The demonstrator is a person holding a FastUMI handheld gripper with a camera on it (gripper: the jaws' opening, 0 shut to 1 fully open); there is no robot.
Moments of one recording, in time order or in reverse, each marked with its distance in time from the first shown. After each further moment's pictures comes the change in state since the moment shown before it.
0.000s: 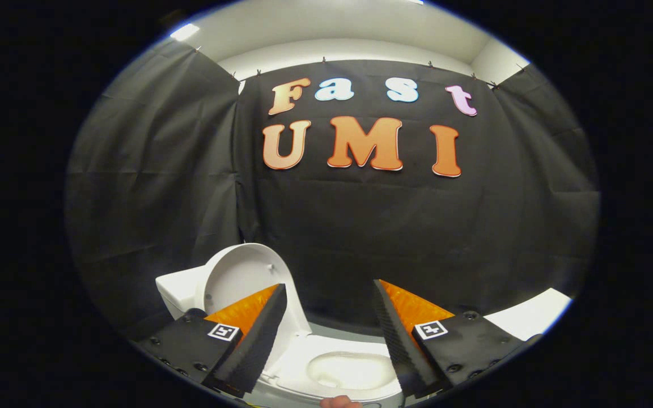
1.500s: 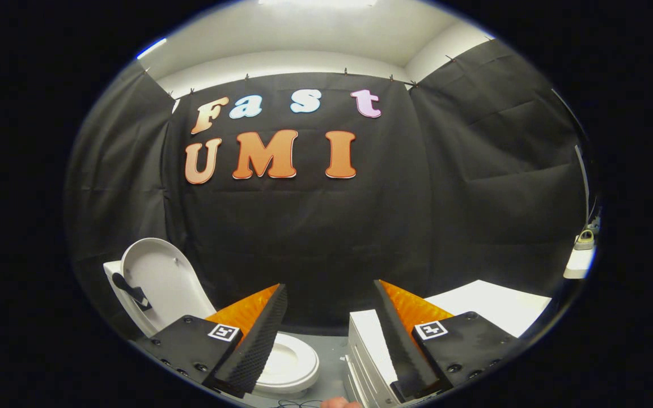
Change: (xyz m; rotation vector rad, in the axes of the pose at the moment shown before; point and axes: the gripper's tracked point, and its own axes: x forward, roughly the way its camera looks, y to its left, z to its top) arm -0.125 -0.269 -0.033 0.077 -0.066 -0.286
